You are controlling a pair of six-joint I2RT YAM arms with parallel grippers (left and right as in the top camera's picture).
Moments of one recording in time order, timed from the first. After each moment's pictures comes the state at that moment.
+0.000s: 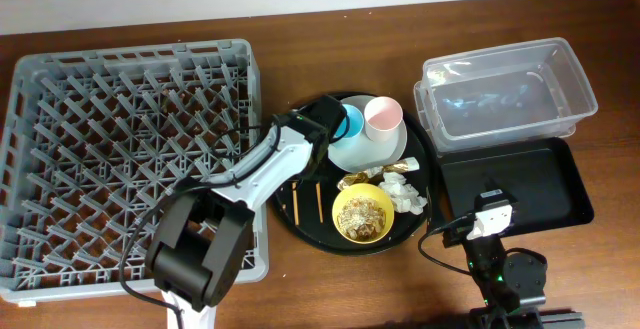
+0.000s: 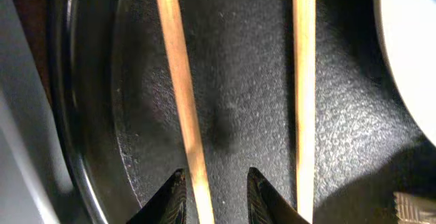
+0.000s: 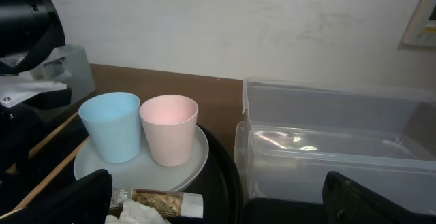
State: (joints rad) left arm -0.61 2.05 1.46 -0.90 -0.19 -0.49; right arm 0.03 0.01 0.01 -0.06 -0.12 -0.05
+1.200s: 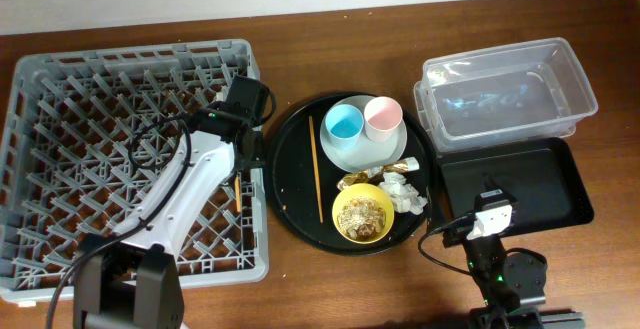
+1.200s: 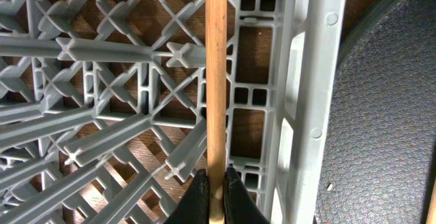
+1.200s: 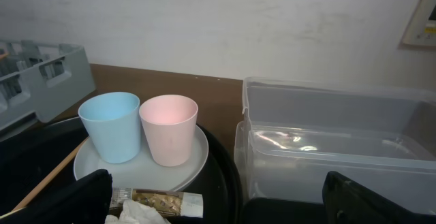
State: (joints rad) left arm -0.35 1.75 1.32 -0.92 -0.27 -0.37; right arm 0.03 0.01 0.01 -0.06 -0.12 -0.05
